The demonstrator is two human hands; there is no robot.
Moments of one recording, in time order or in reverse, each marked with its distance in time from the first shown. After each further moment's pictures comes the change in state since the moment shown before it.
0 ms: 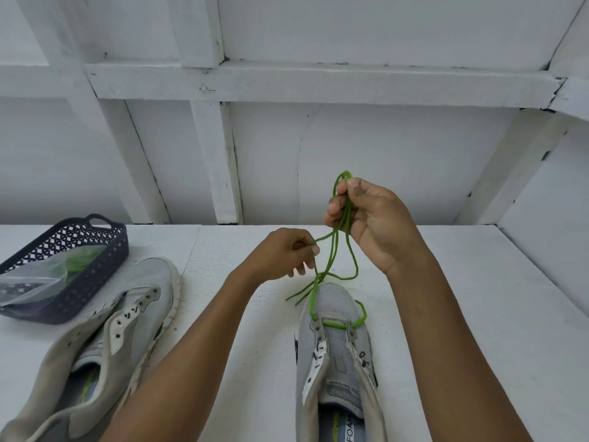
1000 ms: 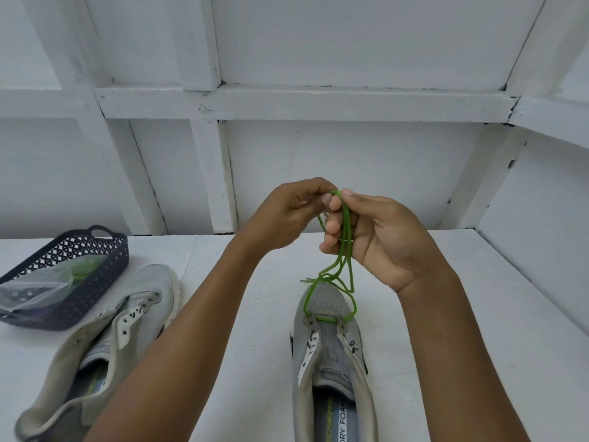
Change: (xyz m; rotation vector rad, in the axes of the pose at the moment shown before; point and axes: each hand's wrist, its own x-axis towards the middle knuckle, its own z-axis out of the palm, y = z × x) left_hand -0.019 0.092 -0.023 -0.074 0.119 0.581; right_hand -0.057 -0.032 0.013 0.053 -0.165 0.068
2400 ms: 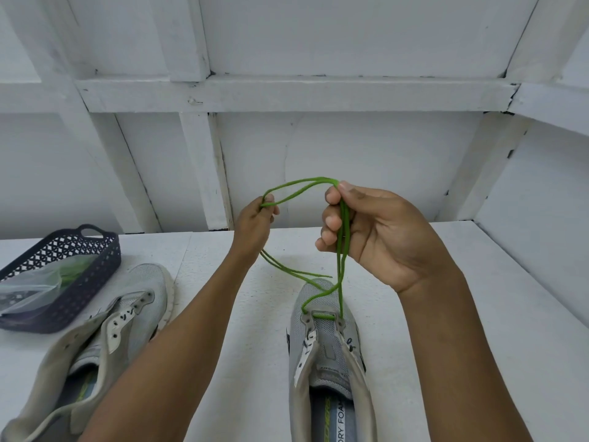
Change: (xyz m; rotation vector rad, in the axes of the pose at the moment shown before) left_hand -0.015 -0.090 0.006 -0.094 0.521 -0.544; right_hand -0.002 -0.001 0.000 0.089 -0.080 -0.015
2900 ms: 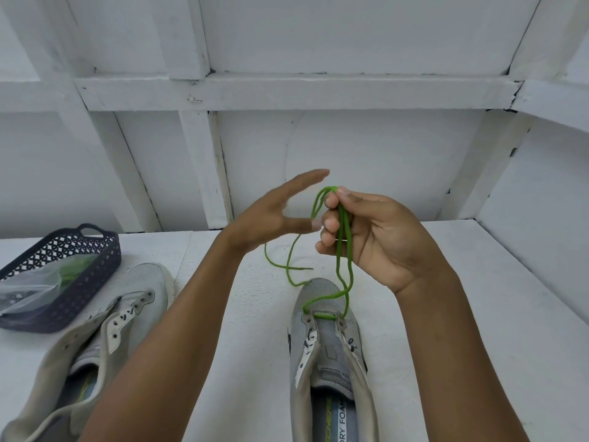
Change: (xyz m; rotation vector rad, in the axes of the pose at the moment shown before) left_hand -0.011 0.058 -0.013 0.153 -0.674 0.304; right_hand 0.005 0.006 -0.005 0.000 0.048 0.048
